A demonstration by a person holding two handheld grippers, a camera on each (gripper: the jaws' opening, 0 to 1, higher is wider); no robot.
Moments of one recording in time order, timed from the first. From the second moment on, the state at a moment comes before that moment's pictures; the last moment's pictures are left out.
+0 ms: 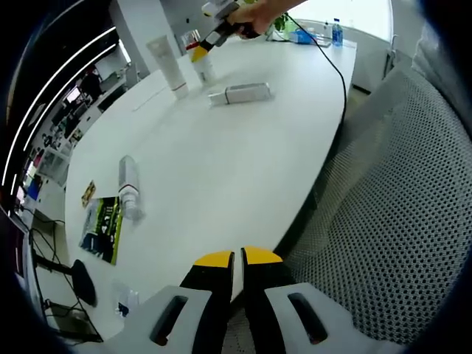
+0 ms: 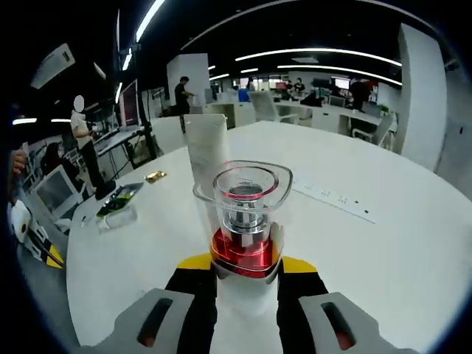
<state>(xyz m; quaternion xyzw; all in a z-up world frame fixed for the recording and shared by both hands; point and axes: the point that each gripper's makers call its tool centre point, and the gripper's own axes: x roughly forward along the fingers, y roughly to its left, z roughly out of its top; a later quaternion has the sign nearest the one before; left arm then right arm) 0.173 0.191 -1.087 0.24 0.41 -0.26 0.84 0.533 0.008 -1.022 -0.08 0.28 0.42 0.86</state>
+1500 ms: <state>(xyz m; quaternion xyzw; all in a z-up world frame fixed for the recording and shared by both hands) 0.174 0.193 -1.087 0.24 0.41 -0.25 0.84 0.548 0.018 -1.033 -0.06 0.32 0.40 0.86</state>
